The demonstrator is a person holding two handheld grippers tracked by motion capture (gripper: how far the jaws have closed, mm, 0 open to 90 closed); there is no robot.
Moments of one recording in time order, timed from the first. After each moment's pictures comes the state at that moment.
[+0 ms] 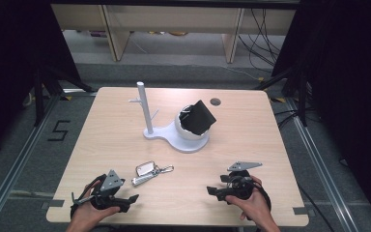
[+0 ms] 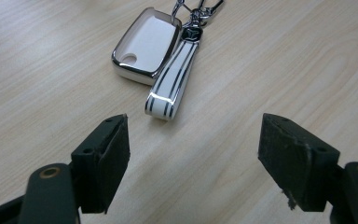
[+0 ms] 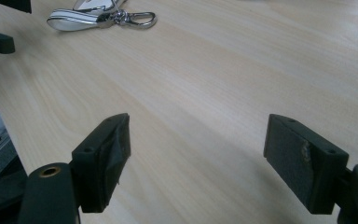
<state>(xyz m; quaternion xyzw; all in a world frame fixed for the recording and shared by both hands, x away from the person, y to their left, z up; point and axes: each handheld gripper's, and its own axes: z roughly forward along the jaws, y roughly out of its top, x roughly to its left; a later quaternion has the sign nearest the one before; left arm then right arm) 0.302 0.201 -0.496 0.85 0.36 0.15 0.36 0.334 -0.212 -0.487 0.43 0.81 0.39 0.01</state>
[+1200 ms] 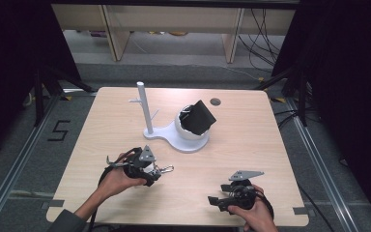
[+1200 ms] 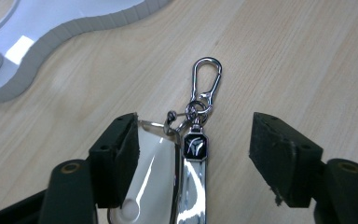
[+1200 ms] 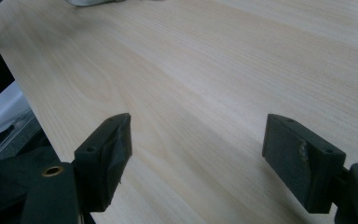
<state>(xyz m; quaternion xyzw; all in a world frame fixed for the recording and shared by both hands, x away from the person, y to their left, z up) 0.388 0.127 -0.474 0.92 0.25 0.13 0.29 0.311 -0.216 -0.494 0.43 0.82 0.38 -0.01</state>
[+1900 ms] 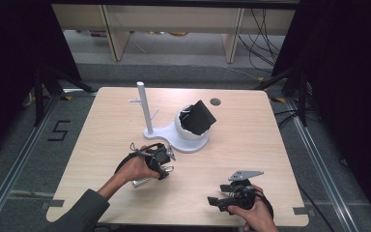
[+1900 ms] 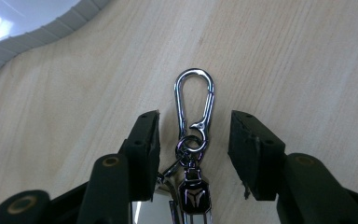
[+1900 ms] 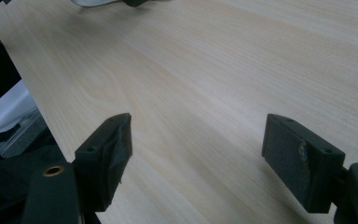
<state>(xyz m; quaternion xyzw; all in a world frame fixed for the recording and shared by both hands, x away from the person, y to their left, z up) 0.421 0.074 -0.480 0.97 0.19 0.08 0.15 0.314 -0.216 -0.494 0.42 0.82 0.39 0.00</state>
